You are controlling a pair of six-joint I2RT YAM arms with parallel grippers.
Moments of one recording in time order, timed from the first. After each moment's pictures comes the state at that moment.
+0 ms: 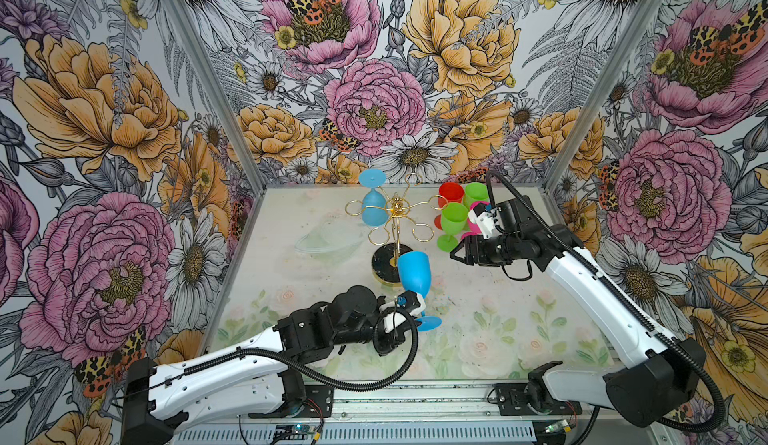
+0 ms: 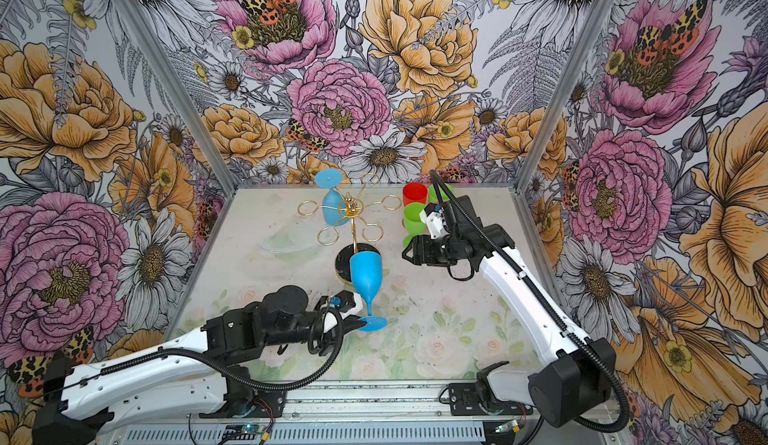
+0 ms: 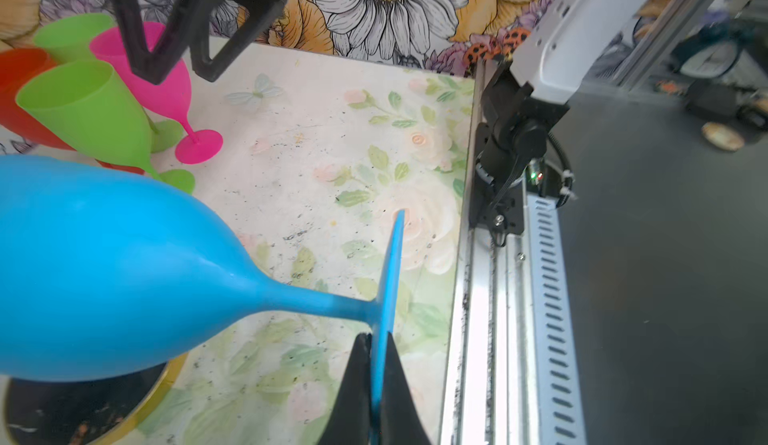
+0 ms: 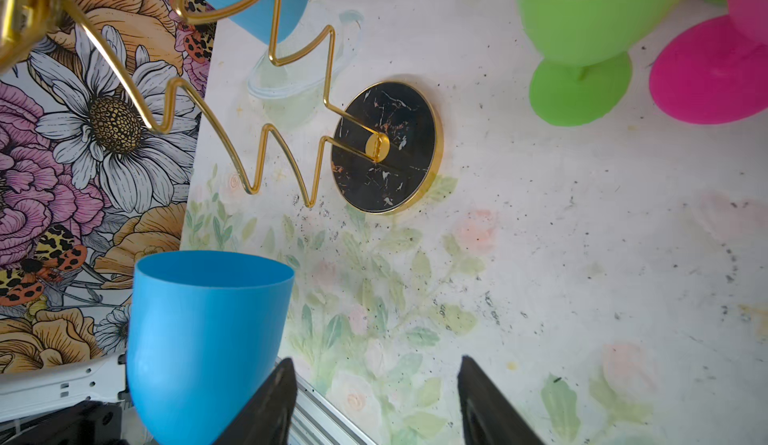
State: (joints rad) left arm -1.18 0.88 0.73 -0.34 0.06 0.15; right arm 0.35 1.30 1.29 -0.94 -0.48 0.34
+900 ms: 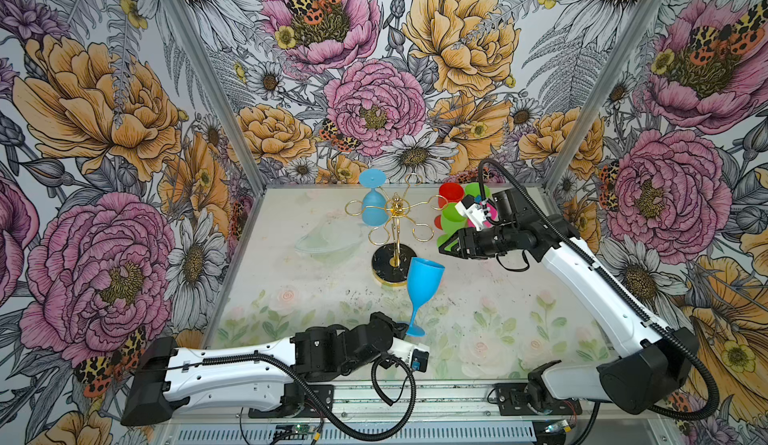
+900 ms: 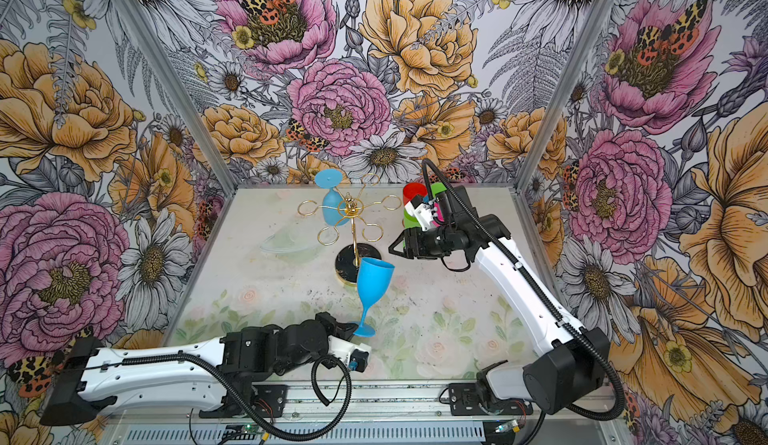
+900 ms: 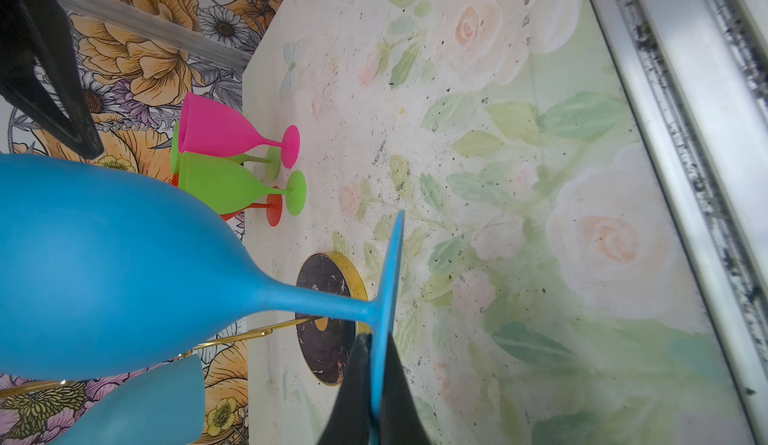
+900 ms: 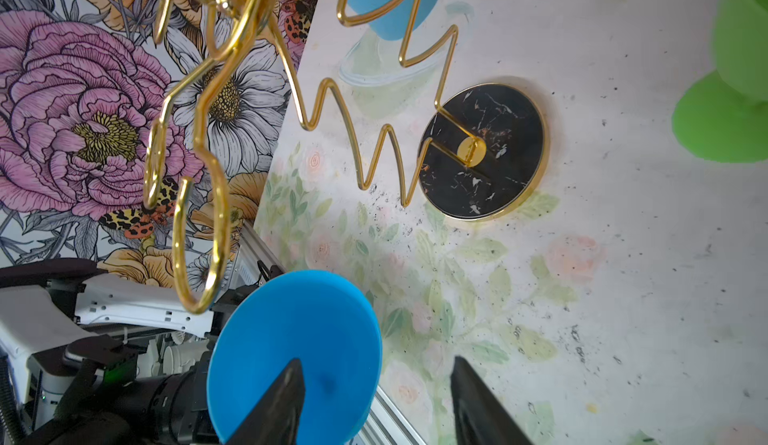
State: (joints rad) left arm -1.38 0.93 0.63 -0.35 -0.42 0.86; right arm 0.38 1.37 1.38 -0.94 -0.69 0.29
